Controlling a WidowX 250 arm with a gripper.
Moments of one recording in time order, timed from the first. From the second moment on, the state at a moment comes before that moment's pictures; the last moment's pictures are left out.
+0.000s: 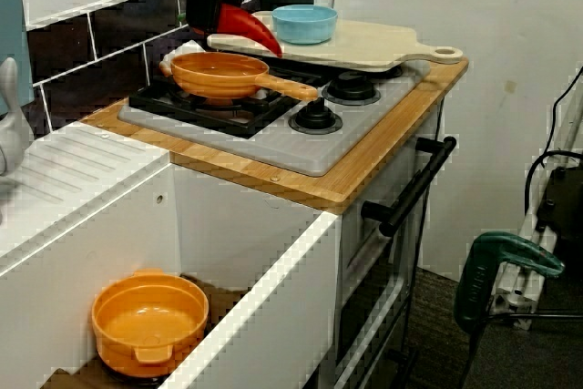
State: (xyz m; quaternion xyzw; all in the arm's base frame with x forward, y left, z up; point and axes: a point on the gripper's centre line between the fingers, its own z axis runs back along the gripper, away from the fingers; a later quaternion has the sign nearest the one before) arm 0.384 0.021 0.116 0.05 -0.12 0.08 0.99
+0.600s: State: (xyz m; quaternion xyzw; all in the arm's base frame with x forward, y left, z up) arm 0.387 0.027 0.100 0.06 -0.10 0.08 0.99
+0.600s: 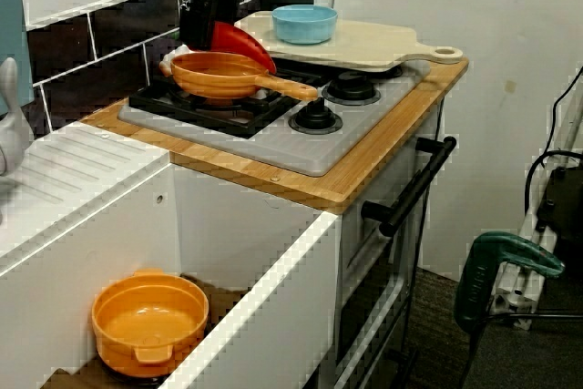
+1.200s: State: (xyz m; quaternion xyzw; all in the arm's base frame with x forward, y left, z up) arm 0.387 0.019 0.115 0.04 -0.08 0.08 0.99
